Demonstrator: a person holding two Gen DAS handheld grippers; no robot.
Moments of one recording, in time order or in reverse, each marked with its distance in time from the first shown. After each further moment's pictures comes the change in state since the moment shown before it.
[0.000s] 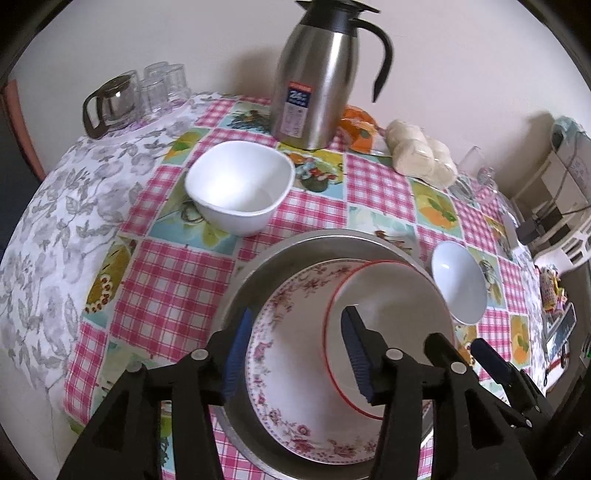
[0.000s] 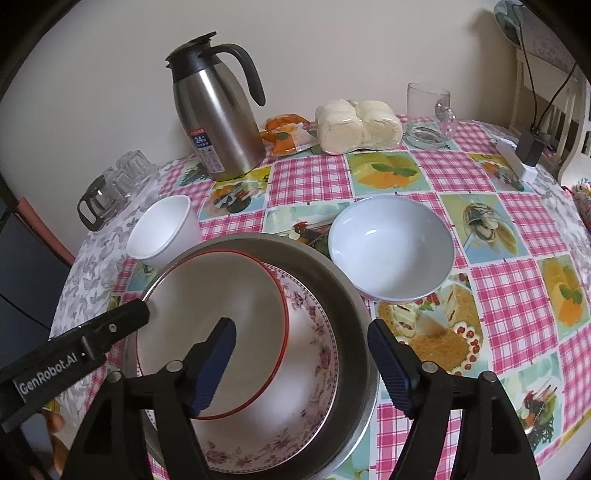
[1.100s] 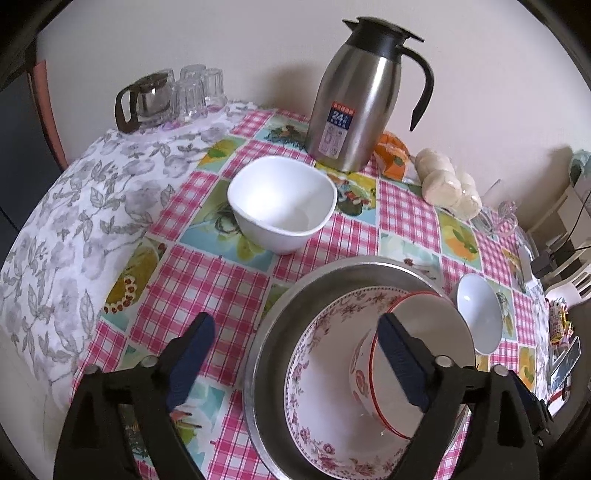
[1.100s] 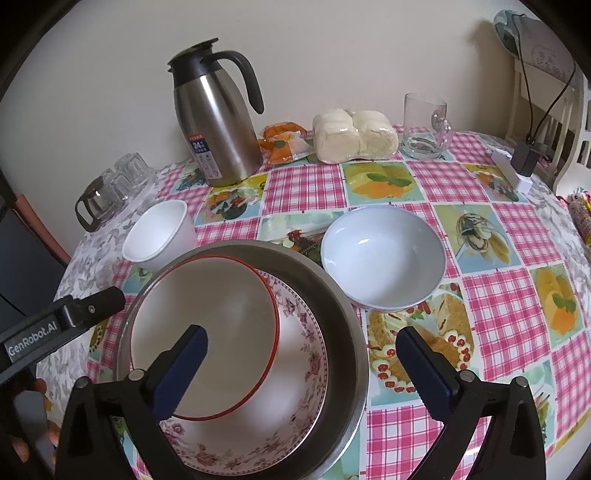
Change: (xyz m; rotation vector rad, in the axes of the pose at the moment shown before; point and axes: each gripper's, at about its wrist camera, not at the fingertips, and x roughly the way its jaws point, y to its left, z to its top) left arm -0.004 0.025 0.003 -0.081 -0.081 0.037; right arm -0.005 0.000 0.000 -0.022 -0.043 -0.015
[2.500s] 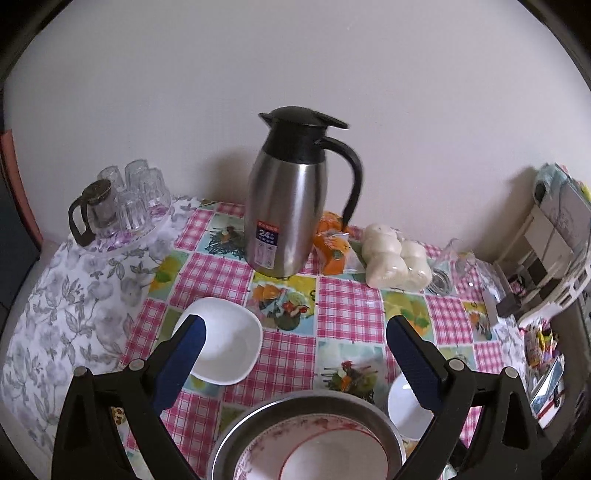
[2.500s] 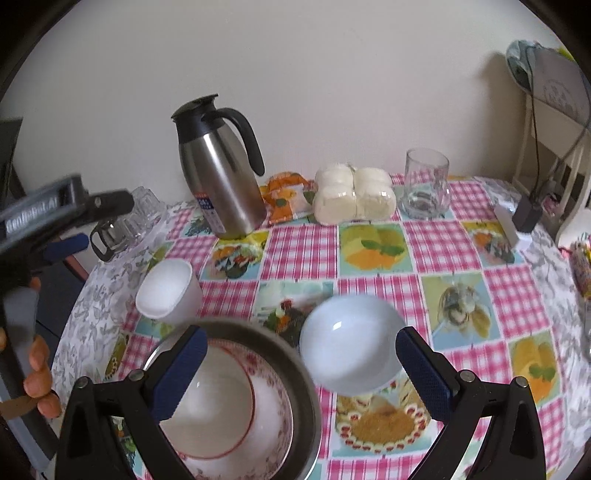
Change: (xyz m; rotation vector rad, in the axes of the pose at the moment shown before) left arm -0.034 -0.072 0.114 0.114 -0.164 -0.077; right arm -0.033 -0.024 0.078 -0.052 -0.073 0.047
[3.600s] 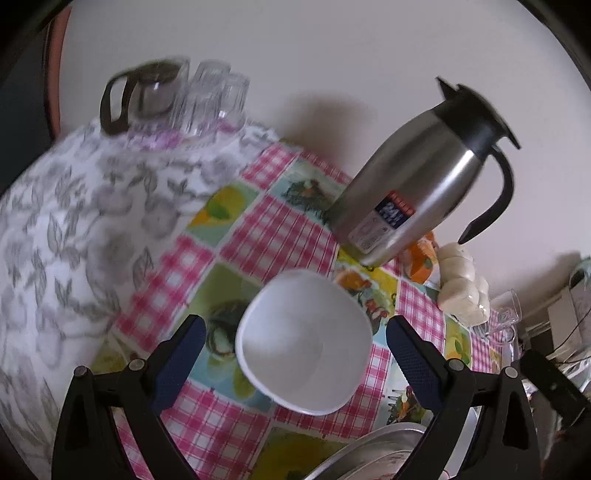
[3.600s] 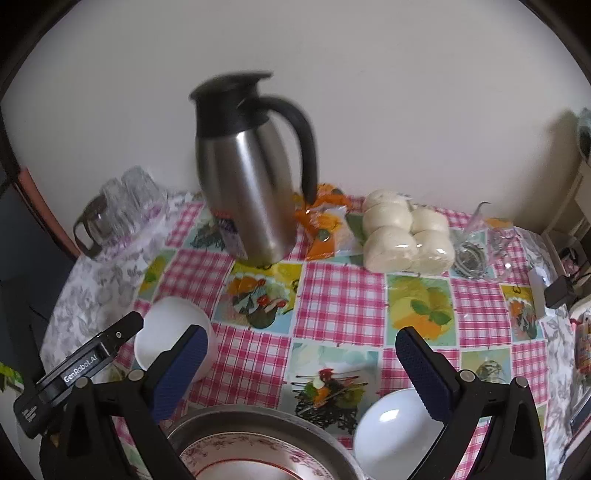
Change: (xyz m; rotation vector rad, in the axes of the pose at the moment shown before) left arm 0.098 0.133 -0.032 -0.357 0.114 -0.022; right arm 0.086 0.093 0.091 -0.140 0.115 -0.059
